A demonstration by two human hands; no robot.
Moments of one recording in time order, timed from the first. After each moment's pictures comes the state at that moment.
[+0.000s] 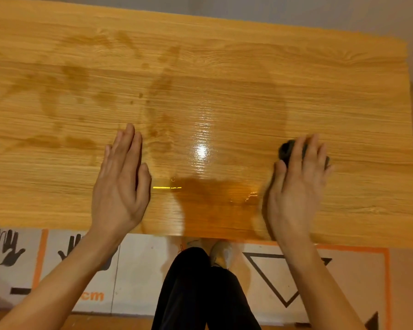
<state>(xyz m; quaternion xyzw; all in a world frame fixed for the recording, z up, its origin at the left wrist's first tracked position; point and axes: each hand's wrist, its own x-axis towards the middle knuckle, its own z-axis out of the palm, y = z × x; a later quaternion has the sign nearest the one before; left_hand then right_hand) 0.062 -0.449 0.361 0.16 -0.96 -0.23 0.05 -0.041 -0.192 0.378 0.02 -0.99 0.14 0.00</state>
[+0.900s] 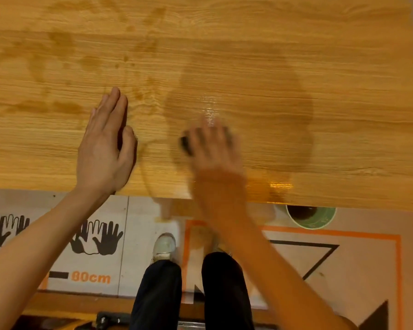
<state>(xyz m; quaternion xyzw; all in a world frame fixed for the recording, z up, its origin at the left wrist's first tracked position) 0.062 -0.448 0.361 0.17 -0.96 -0.22 0.07 0.024 -0.243 0.369 0.26 -0.95 0.15 -0.01</state>
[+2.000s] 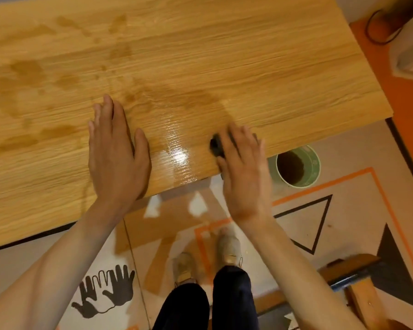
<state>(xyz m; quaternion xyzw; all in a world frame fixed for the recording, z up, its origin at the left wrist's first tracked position) 0.063 -0.459 0.360 0.11 -0.97 -0.23 0.06 0.094 -0.252 0.355 0.07 -0.98 0.18 0.09</state>
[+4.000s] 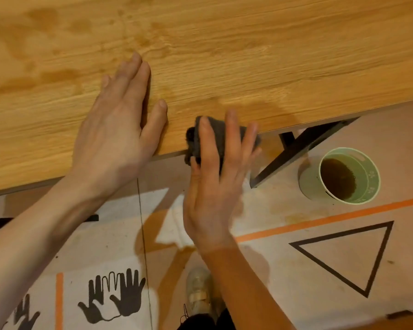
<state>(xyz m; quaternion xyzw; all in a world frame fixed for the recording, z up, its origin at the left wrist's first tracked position) 0.092 -0.468 0.348 -0.01 -0.98 -0.18 0.06 0.138 -0.335 0.286 0.02 -0.86 0.41 0.31</state>
